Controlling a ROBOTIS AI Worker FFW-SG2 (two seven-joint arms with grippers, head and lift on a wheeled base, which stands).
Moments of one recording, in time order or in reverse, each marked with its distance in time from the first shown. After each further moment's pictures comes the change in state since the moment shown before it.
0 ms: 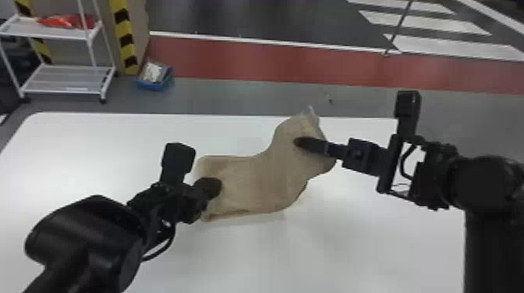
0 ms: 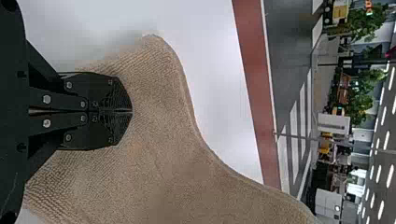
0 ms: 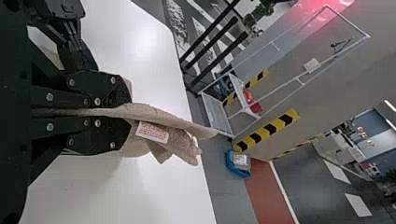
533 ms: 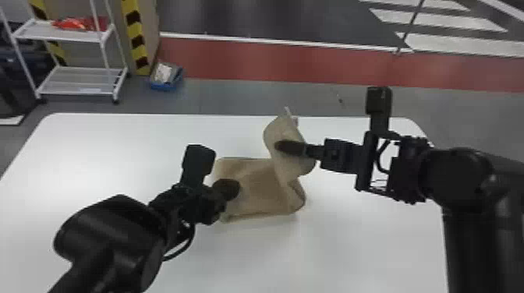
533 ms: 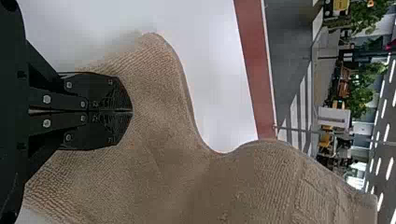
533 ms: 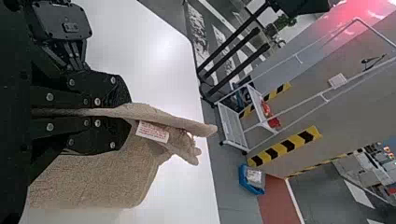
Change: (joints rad) left arm -0.004 -0.019 -0.026 0.010 -0.006 -0.003 0.001; right arm -0.033 0.020 0.148 0.044 0.022 -0.032 -0.042
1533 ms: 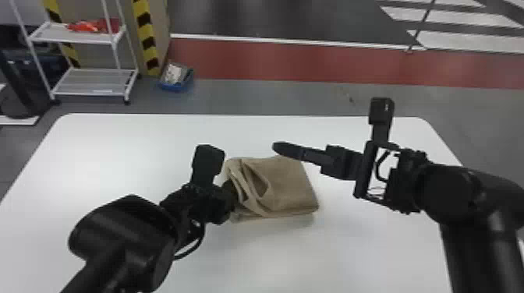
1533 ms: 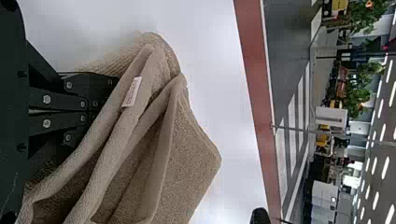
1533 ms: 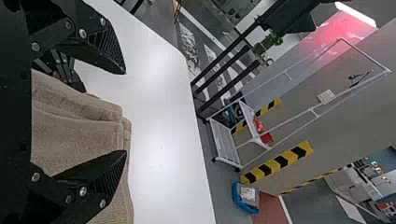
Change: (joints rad) left arm 0.002 0.000 0.005 0.002 0.006 -0.016 -0.003; right arm 0.039 -0.008 0.037 0.095 -0.035 -0.186 0.061
